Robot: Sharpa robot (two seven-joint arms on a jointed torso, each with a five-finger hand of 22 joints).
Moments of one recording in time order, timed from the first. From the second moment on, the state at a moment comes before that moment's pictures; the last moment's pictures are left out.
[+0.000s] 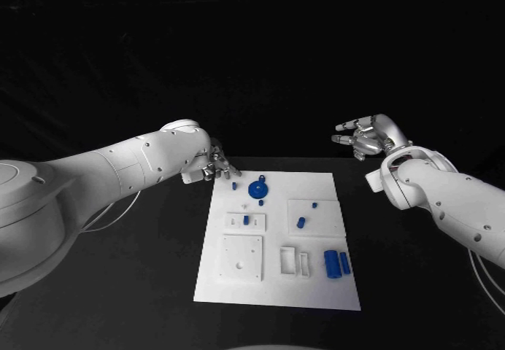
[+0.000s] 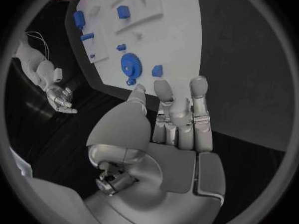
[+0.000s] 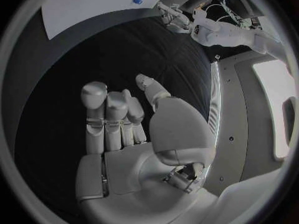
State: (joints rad) left arm 1.37 -0.43 -0.15 0.78 -0.99 0.20 -0.42; left_hand 1.11 0.02 -0.11 0.13 0.22 1.16 0.02 0.08 0.52 1.43 -0.05 0.67 0.69 1.37 -0.11 1.24 0.92 0.05 1.28 -0.12 0.55 1.31; right arm 1.06 -0.62 0.34 1.09 -1.07 -0.43 0.11; right_hand 1.20 -0.06 0.22 -0.20 0.45 1.05 0.11 0.06 0.07 1.37 0.00 1.06 1.31 1.45 -0.07 0.98 1.10 0.08 1.47 -0.09 0.70 1.31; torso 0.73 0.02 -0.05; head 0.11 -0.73
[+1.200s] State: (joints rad) left arm 1.36 -0.42 -0.17 0.77 -0.96 0.27 -0.41; left_hand 1.13 0.07 -0.14 0.08 0.27 1.16 0.02 0.08 0.51 1.43 -0.05 0.68 0.68 1.38 -0.11 1.24 0.91 0.05 1.27 -0.11 0.56 1.31; right arm 1.06 -0.61 0.34 1.09 -1.07 -0.43 0.11; right_hand 1.20 -0.06 0.22 -0.20 0.45 1.05 0.11 0.06 0.07 1.37 0.00 1.06 1.31 1.45 -0.07 0.98 1.10 0.08 1.47 -0.09 0.70 1.31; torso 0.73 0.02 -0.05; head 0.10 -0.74
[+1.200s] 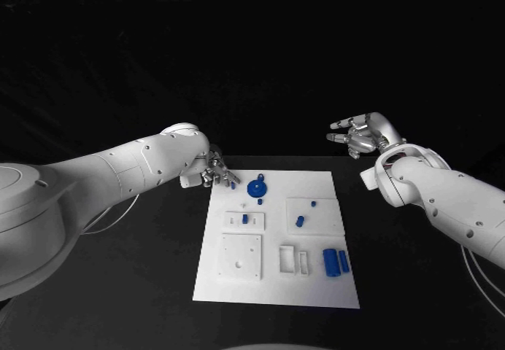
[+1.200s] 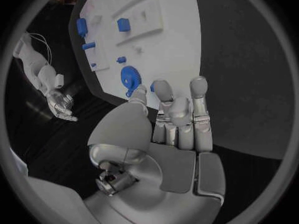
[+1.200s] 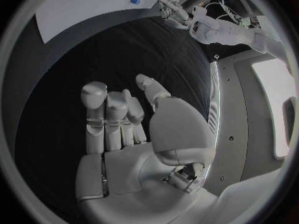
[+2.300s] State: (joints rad) left arm 1.36 -0.40 -0.17 0.74 -0.94 0.27 -0.40; left_hand 1.17 0.13 -0.12 0.04 0.28 1.15 0.03 0.08 0.49 1.43 -0.05 0.68 0.68 1.38 -0.11 1.24 0.91 0.05 1.26 -0.12 0.56 1.31; right arm 1.06 -0.60 0.34 1.09 -1.07 -0.43 0.11; right_hand 1.20 -0.06 0.22 -0.20 0.45 1.05 0.11 0.06 0.07 1.37 0.00 1.06 1.31 1.45 -0.07 0.98 1.10 0.08 1.47 -0.09 0.71 1.31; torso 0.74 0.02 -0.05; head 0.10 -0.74
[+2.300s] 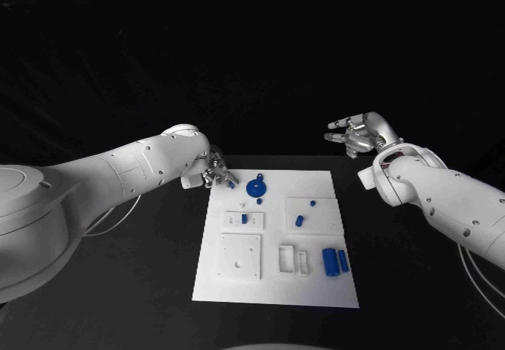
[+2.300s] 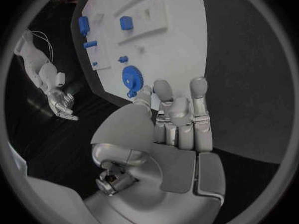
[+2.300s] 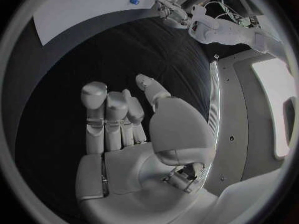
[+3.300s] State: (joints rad) left arm 1.35 -0.41 -0.17 0.74 -0.86 0.24 -0.39; left_hand 1.18 0.05 0.25 -0.04 0.41 1.15 0.03 0.11 0.51 1.42 -0.06 0.68 0.67 1.37 -0.10 1.25 0.89 0.05 1.25 -0.11 0.56 1.31; right arm 1.06 -0.60 0.34 1.08 -1.07 -0.42 0.11; right_hand 1.20 -0.06 0.22 -0.19 0.46 1.05 0.11 0.06 0.07 1.37 0.00 1.06 1.31 1.45 -0.07 0.98 1.10 0.08 1.47 -0.09 0.71 1.31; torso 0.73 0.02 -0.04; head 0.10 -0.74
